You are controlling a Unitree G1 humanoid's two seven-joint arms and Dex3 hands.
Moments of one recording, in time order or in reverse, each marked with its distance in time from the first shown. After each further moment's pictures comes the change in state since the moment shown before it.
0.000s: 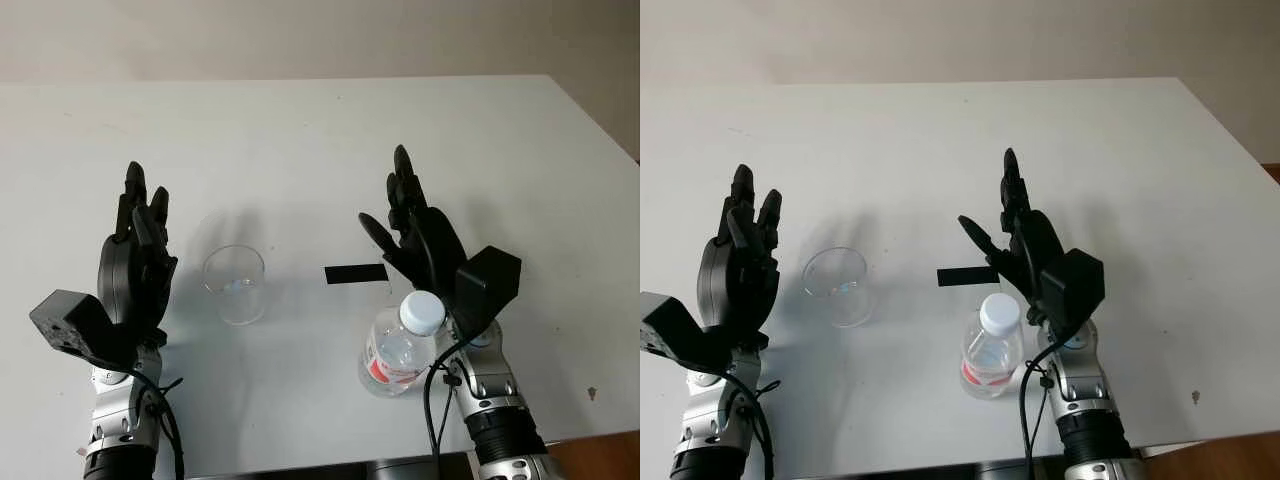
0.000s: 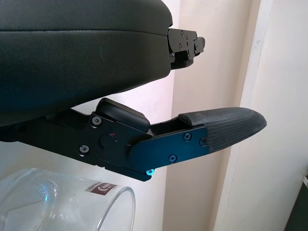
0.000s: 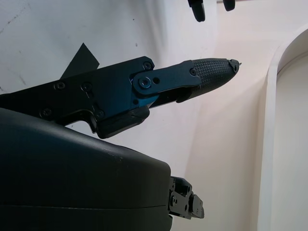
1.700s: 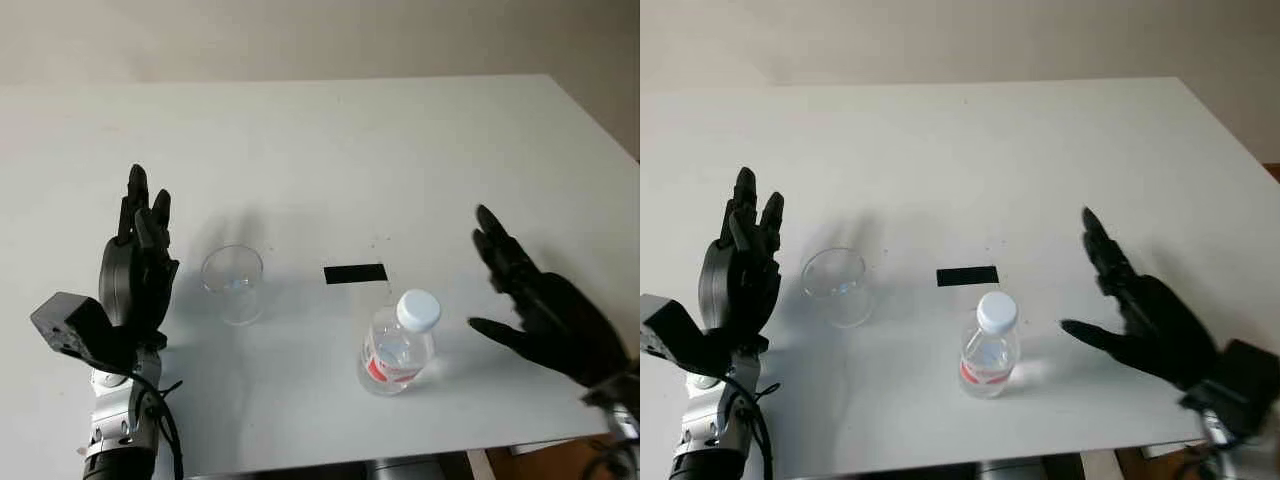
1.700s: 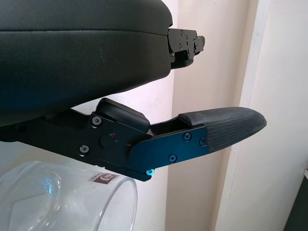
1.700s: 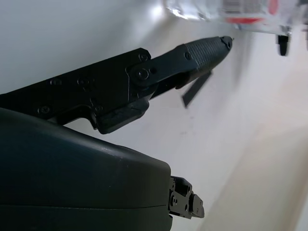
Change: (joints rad) left arm 0.009 0.002 -0.001 0.000 0.000 0.000 -0.018; right arm 0.496 -0.444 -0.265 -0.291 0.175 -0.068 0.434
